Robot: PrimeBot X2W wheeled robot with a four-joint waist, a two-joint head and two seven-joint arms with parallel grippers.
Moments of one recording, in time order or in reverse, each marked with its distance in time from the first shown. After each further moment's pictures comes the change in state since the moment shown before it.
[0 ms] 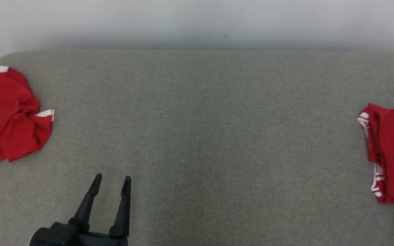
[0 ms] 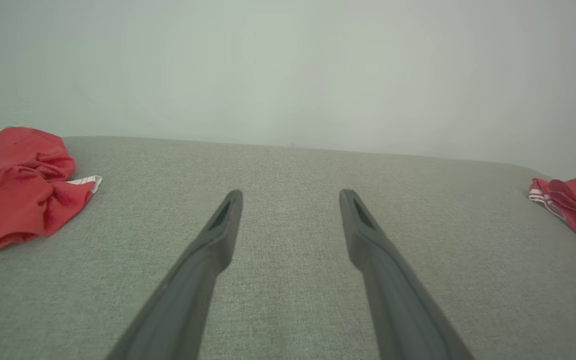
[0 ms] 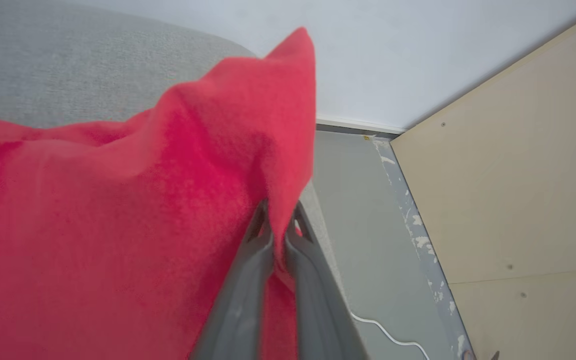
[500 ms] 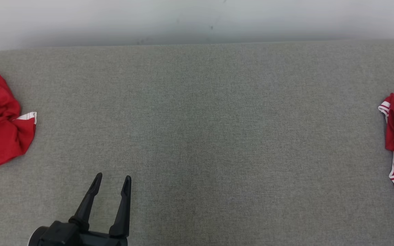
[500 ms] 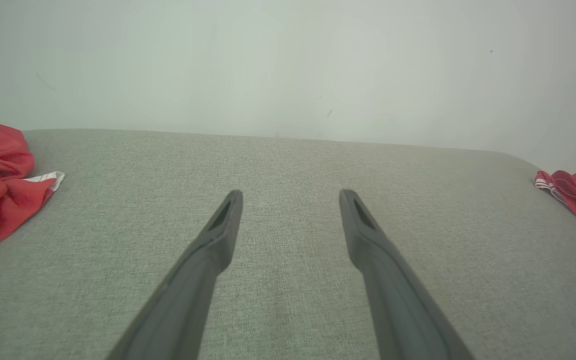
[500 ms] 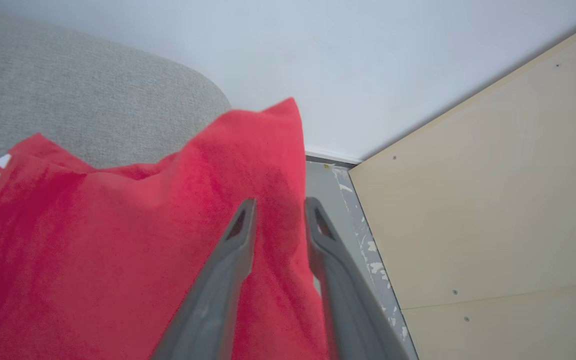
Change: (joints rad) left arm -0.002 0.014 -0.008 -0.011 -0.006 0.007 0.010; right arm -0.048 -0.061 0.012 0.028 -0.095 0.000 -0.103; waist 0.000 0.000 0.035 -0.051
